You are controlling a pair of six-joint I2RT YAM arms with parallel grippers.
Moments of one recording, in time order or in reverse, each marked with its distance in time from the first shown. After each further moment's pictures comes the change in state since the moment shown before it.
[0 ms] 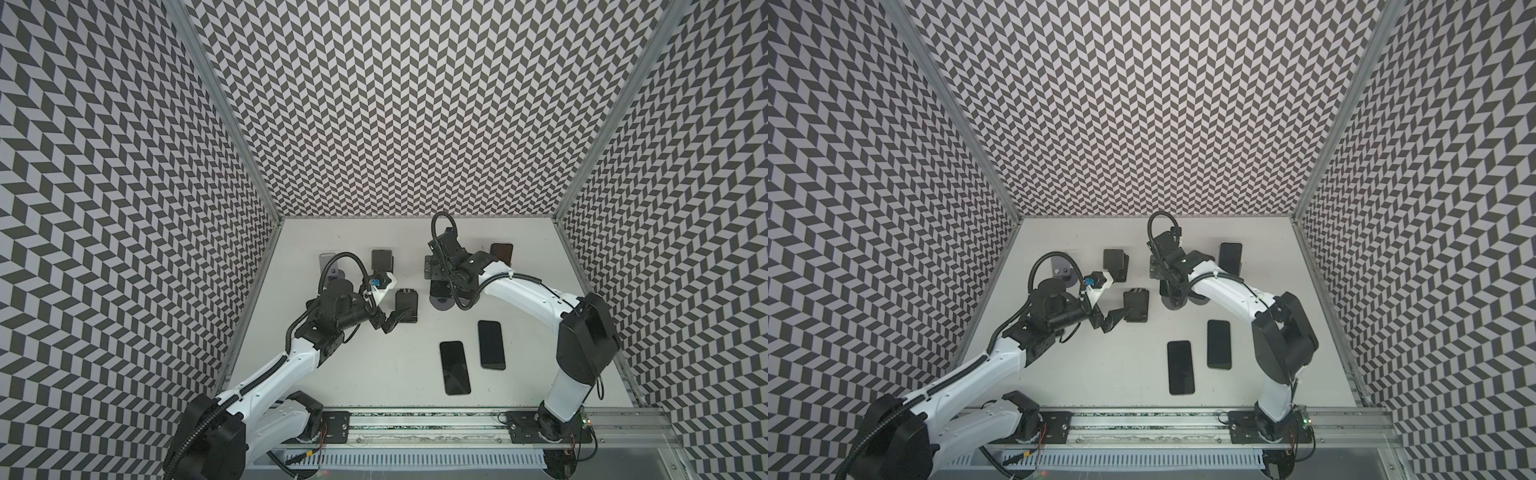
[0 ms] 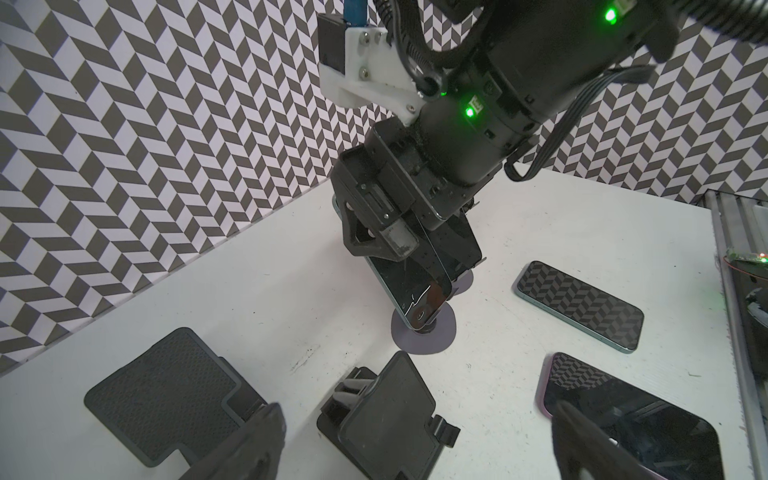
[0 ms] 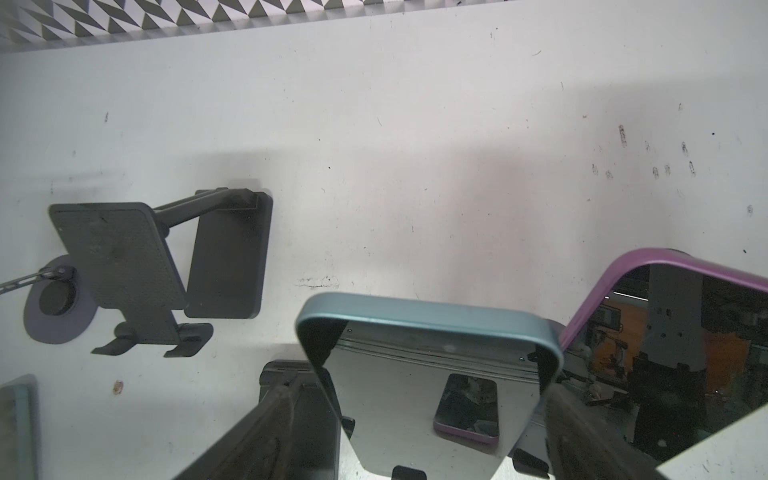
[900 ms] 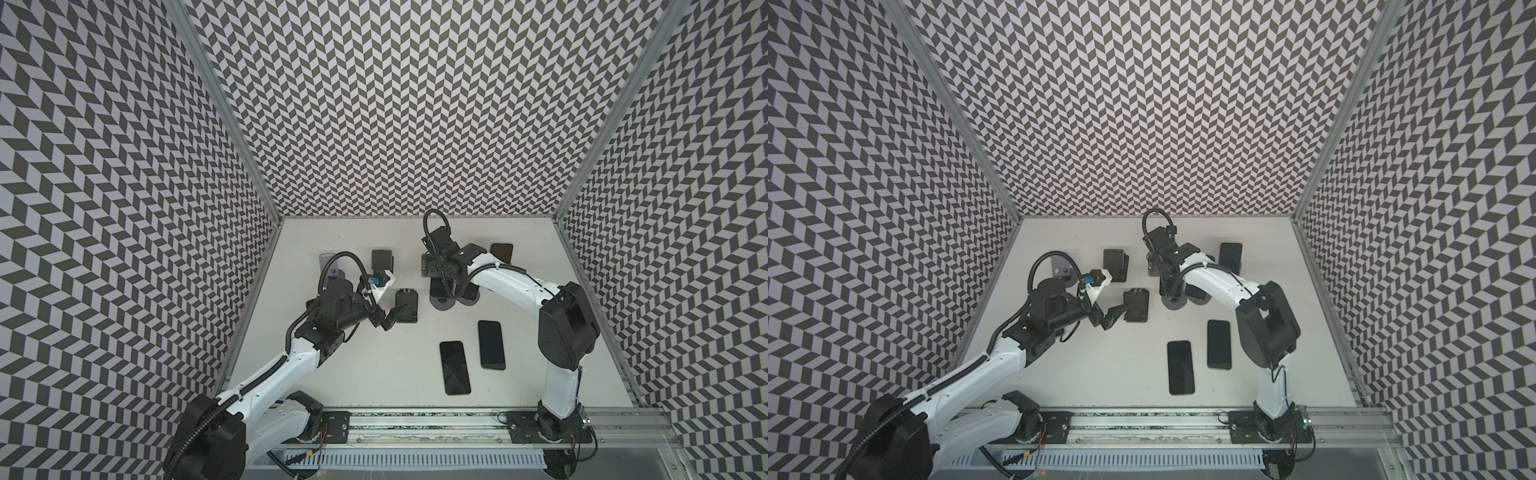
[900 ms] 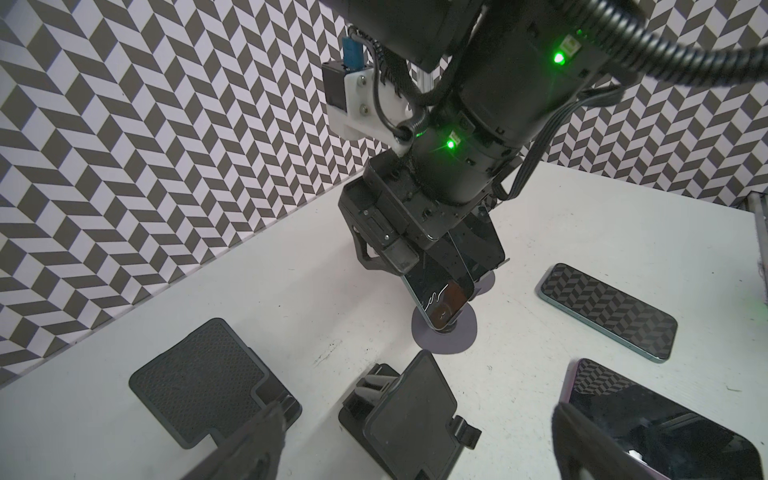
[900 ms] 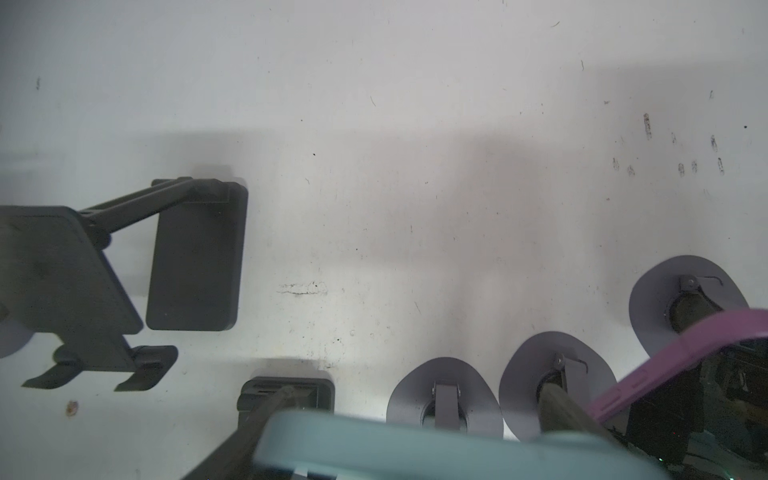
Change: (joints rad) left arm 0.000 0.000 0.000 0.006 -0.065 0.000; right arm -0.018 0.134 0.134 -0.089 -0.020 -0.005
